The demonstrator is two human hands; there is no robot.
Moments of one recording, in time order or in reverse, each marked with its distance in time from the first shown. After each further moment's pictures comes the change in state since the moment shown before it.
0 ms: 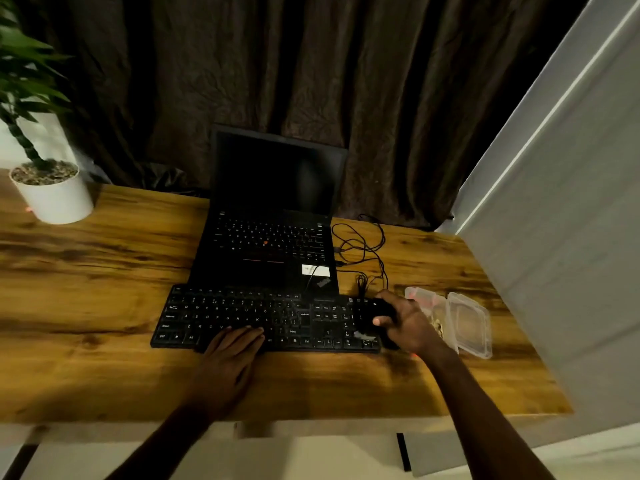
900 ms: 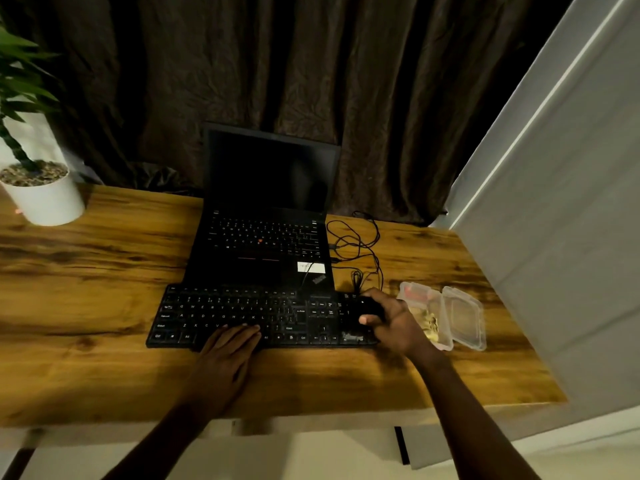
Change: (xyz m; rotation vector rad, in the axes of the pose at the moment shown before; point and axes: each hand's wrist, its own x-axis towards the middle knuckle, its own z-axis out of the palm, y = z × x) left_hand -0.001 -0.002 0.001 0.003 -0.014 0.003; right_hand -0.009 -0.011 0.014 0.077 -0.001 0.009
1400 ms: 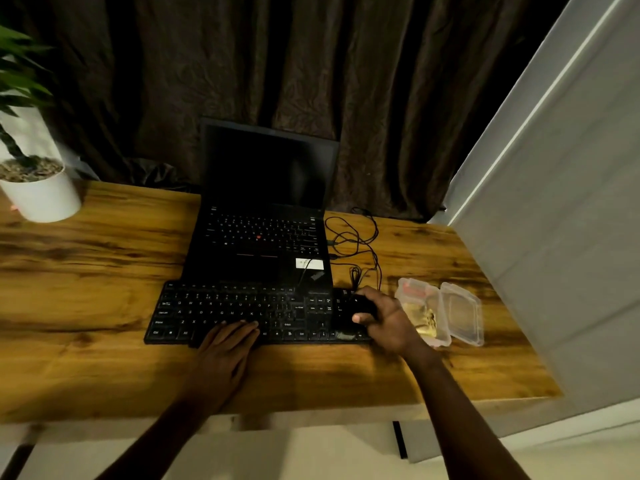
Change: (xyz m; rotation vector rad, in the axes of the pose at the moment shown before) left_hand -0.001 0.000 0.001 0.003 -0.016 -0.010; right_hand 0.000 -0.004 0.009 0.032 0.010 0.001
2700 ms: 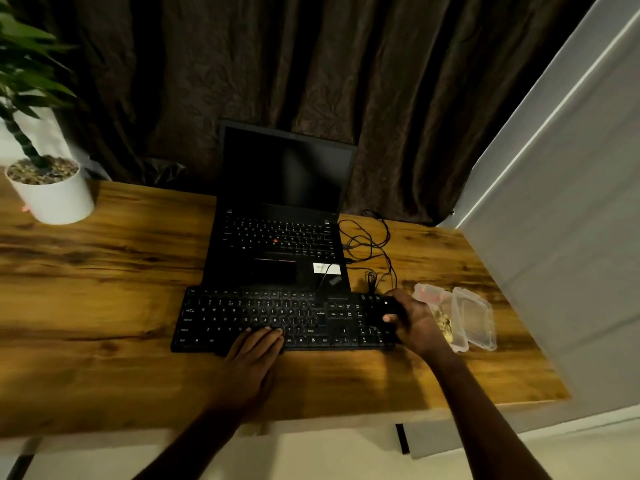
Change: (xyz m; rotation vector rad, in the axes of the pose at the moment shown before) left_hand 0.000 -0.002 0.003 -0.019 -0.024 0.026; right_hand 0.006 0.009 -0.003 -0.159 0.161 -0.055
